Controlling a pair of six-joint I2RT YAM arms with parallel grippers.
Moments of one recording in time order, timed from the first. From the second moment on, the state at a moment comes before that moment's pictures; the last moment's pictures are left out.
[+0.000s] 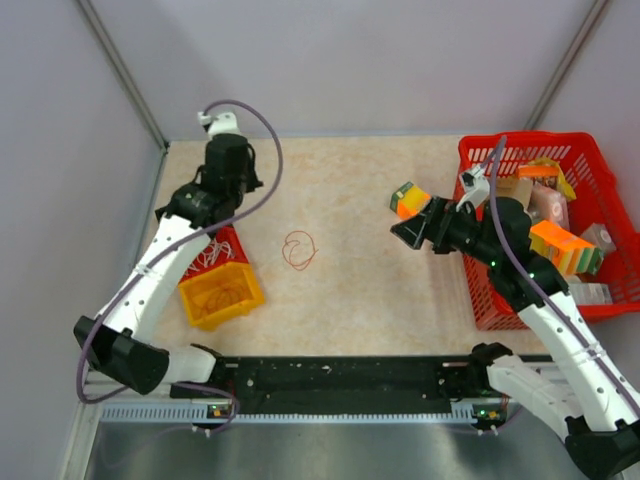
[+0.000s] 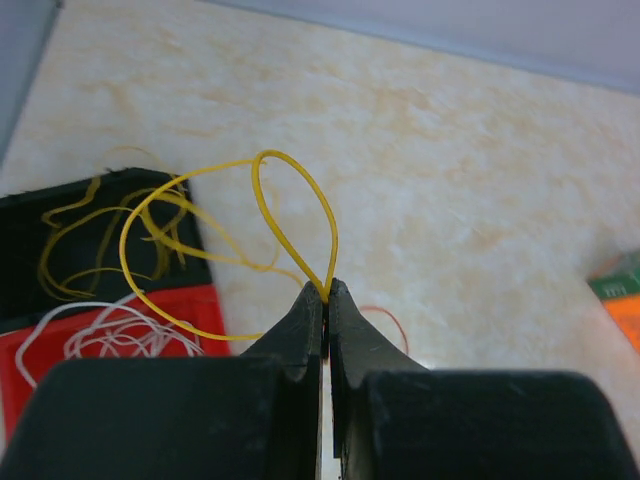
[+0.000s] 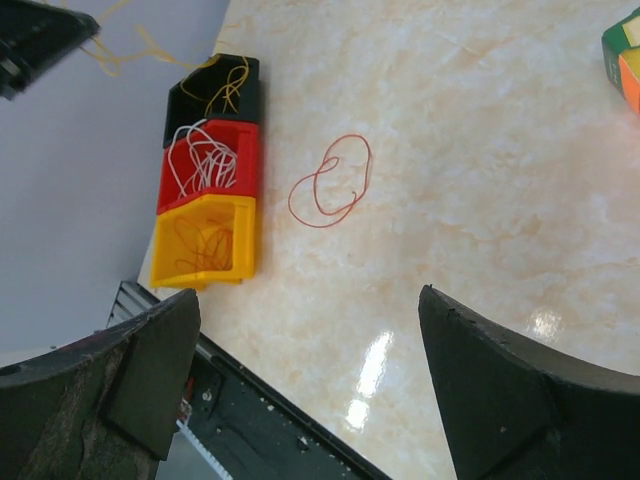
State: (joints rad) left arm -0.46 1.32 1.40 -0.56 -0.43 -0.38; right arm 0.39 0.82 0.93 -0.43 -0.29 0.61
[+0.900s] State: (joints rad) left arm 0.12 1.62 1.35 -0.68 -0.29 -0.70; right arm 0.39 0.87 0.89 -0.45 -0.33 0.58
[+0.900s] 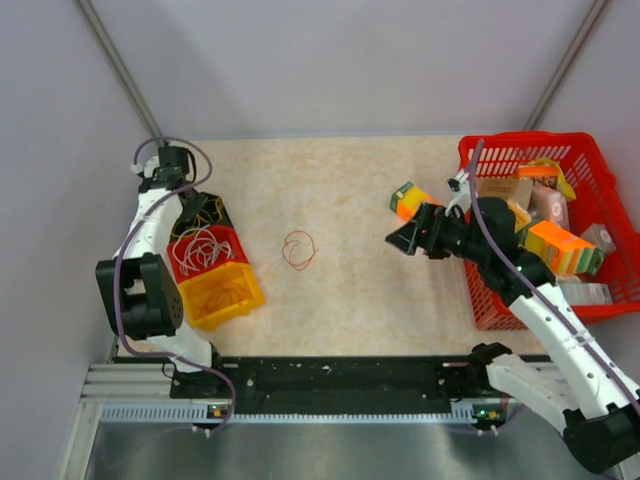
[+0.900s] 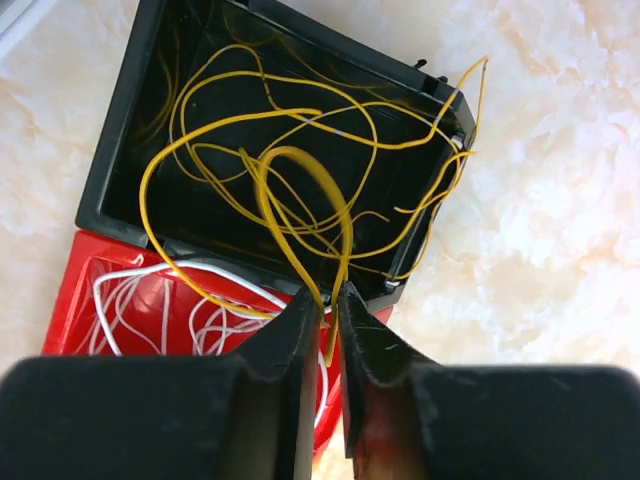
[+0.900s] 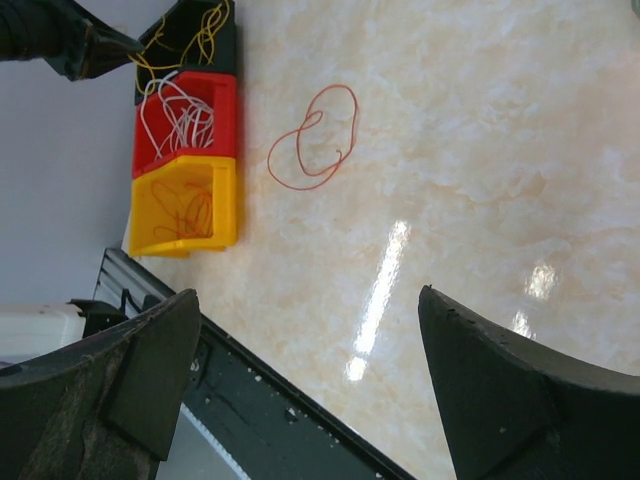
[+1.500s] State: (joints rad) left arm 0.10 1.37 1.27 -0.66 -0.11 -0.63; right arm 0.39 0.91 0.81 -0.41 -0.43 0.58
